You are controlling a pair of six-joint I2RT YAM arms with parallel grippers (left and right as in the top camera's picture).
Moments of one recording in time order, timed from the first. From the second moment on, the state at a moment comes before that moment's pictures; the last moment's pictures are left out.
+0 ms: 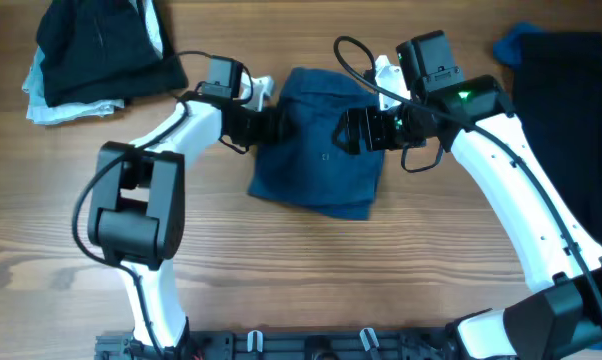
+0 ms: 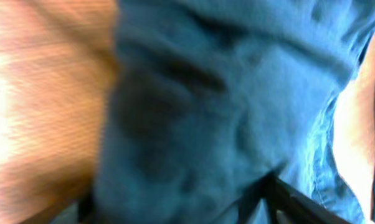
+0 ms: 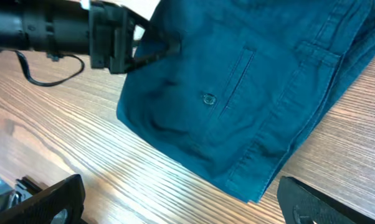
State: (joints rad) left arm -0.23 2.09 1.35 -0.45 0.60 -0.20; right arm 0.32 1.62 1.49 -1.04 -0.37 0.17
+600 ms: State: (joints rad) left arm -0.40 2.12 1.35 -0.48 0.66 -0.20; right arm 0.32 1.62 1.49 -1.07 -0.38 0.15
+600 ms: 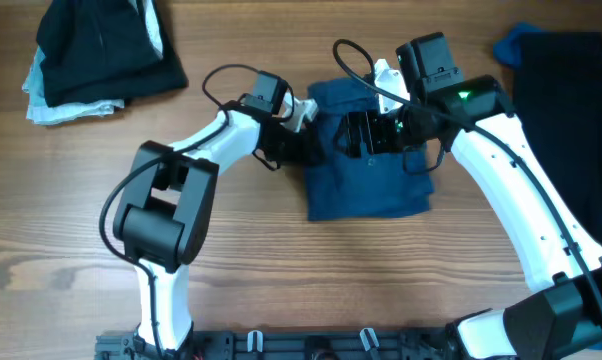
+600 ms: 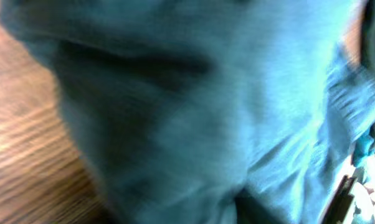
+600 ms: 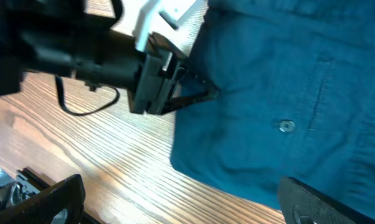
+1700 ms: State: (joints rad) left arm 0.11 2.13 1.55 -0.26 0.47 -0.13; right arm 0.32 1.62 1.49 -1.16 -0.38 0.10
